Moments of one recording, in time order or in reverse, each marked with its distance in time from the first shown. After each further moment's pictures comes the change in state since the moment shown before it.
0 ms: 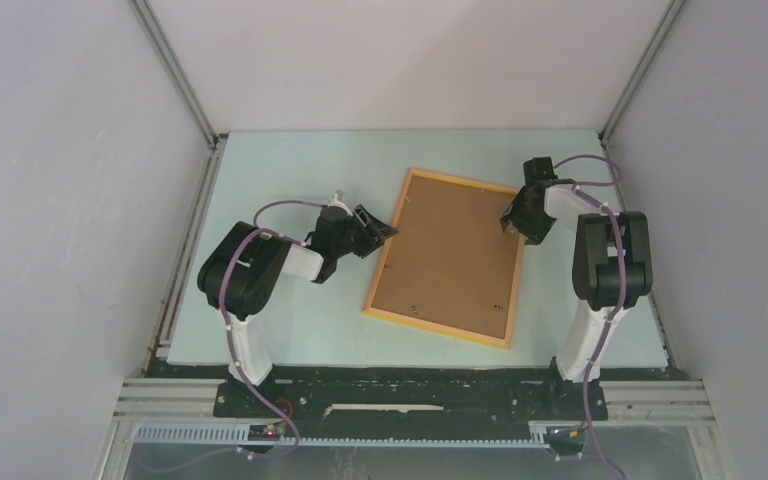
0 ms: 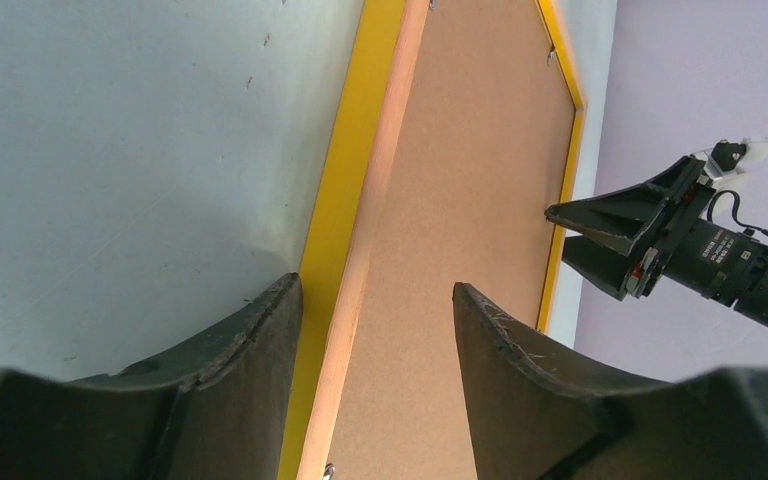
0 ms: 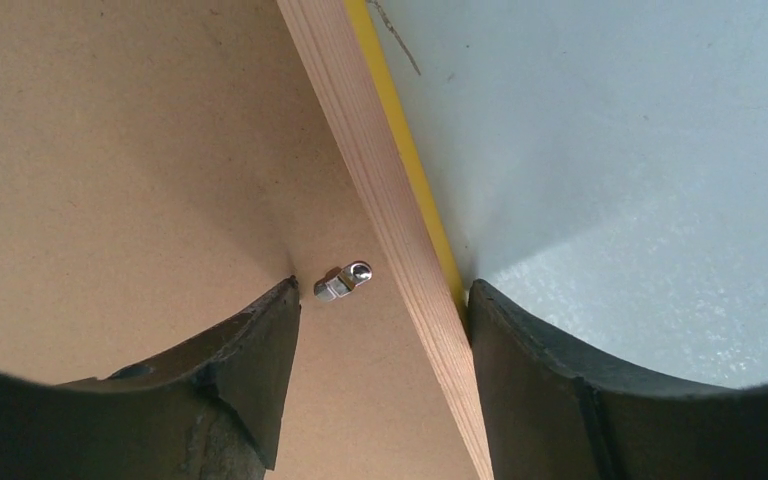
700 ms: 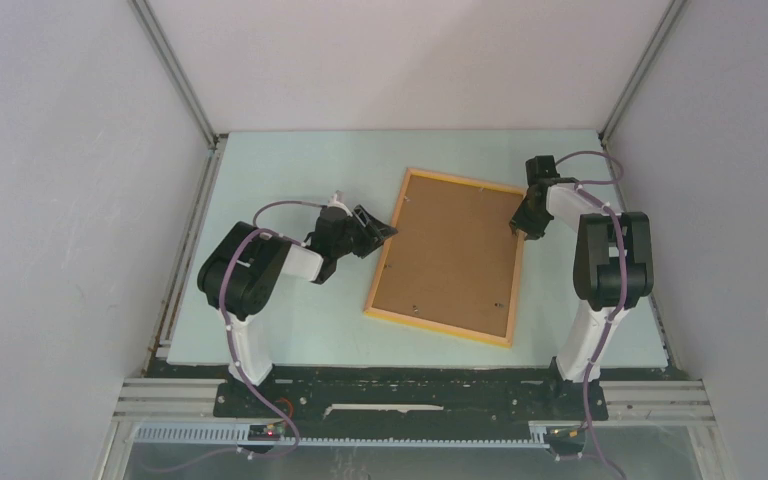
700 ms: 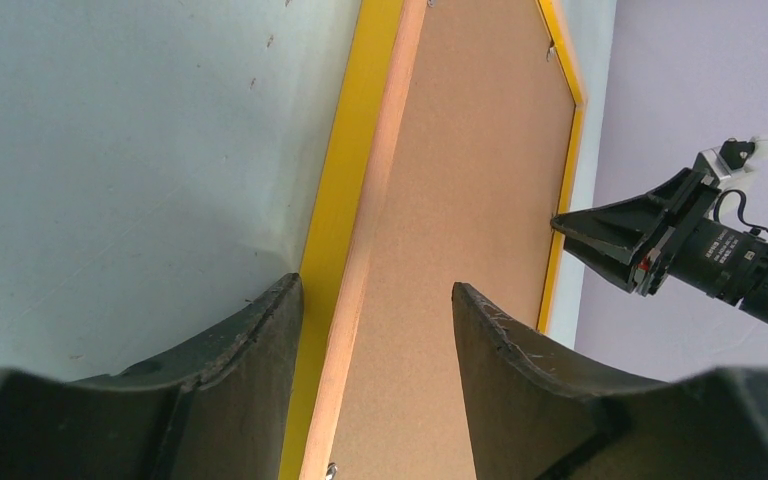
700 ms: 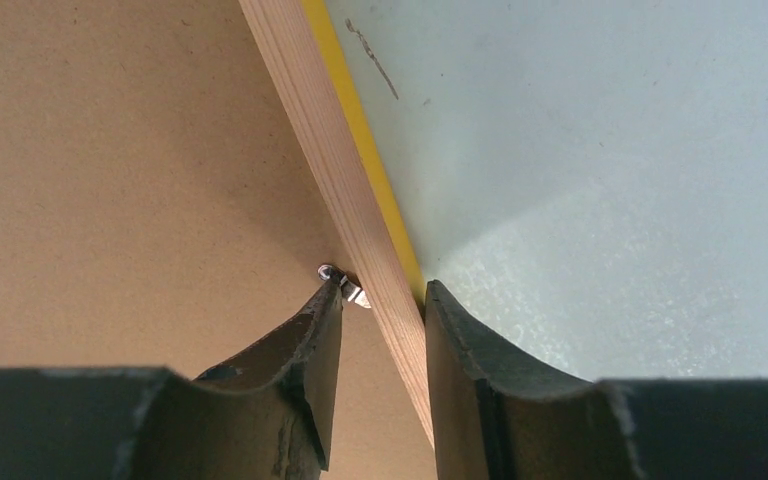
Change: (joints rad) left arm 0.001 0.000 -0.005 0.008 -0.003 0.000; right arm -0.008 -0.002 0.012 -0.011 0.031 -0.052
